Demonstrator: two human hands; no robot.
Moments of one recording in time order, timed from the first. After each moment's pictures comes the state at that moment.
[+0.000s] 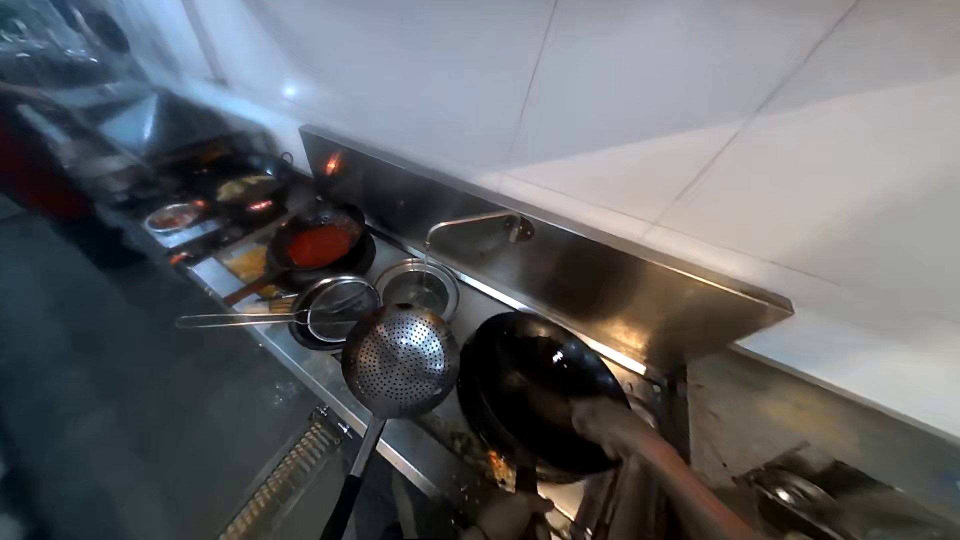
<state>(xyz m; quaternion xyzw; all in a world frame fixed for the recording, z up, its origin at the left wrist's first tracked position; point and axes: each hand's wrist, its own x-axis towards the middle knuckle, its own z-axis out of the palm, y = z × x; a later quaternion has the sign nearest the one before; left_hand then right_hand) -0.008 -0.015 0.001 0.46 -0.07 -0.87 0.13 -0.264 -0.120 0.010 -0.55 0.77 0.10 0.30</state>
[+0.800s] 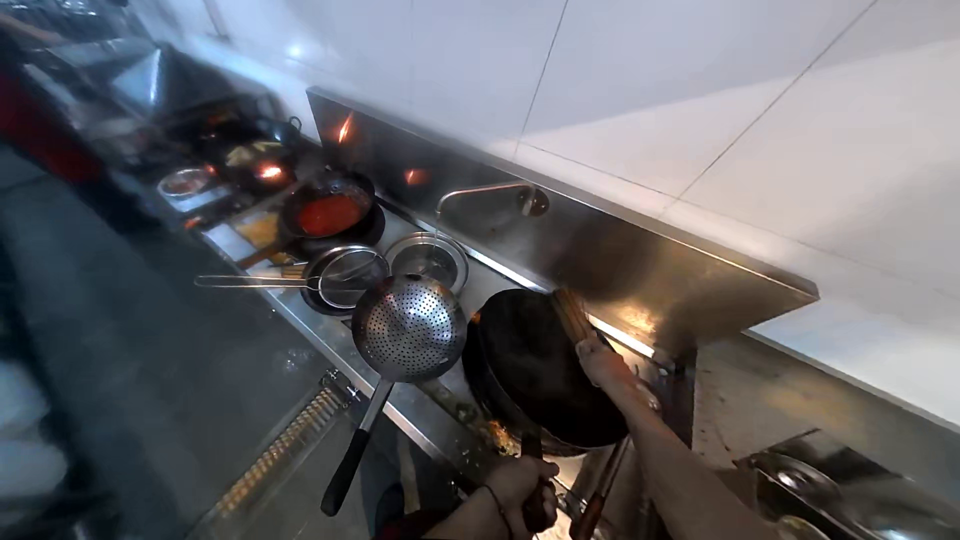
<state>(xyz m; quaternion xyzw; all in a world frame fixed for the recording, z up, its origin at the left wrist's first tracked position) -0.020 -0.008 0.013 0.46 -0.03 -0.87 0.15 -0.263 -0.172 -0.017 -0.52 0.83 0.06 0.19</state>
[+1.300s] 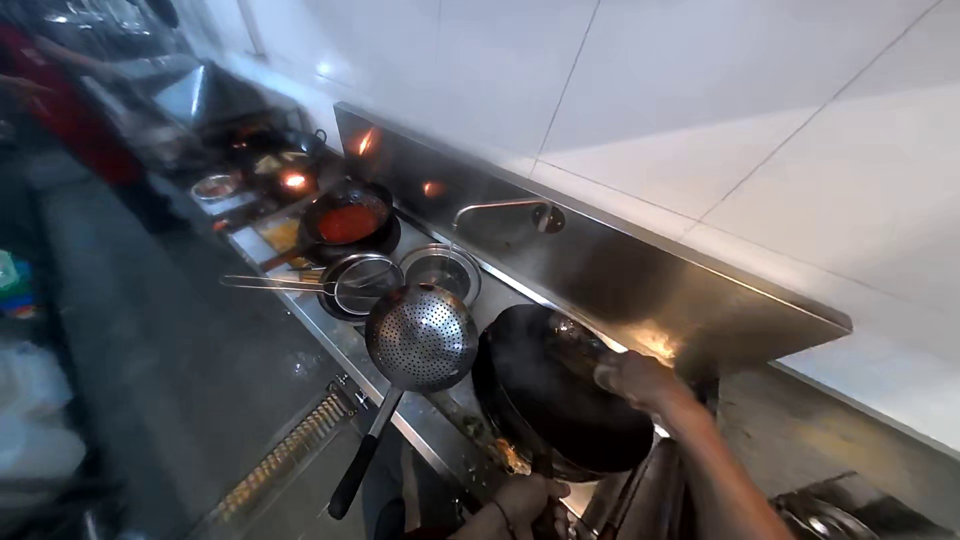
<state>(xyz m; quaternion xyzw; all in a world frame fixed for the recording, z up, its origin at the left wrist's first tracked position) -0.023 -0.007 0.006 0.45 -0.05 -0.88 0.15 -0.245 -0.158 0.078 -0.60 0.76 0.11 0.23</state>
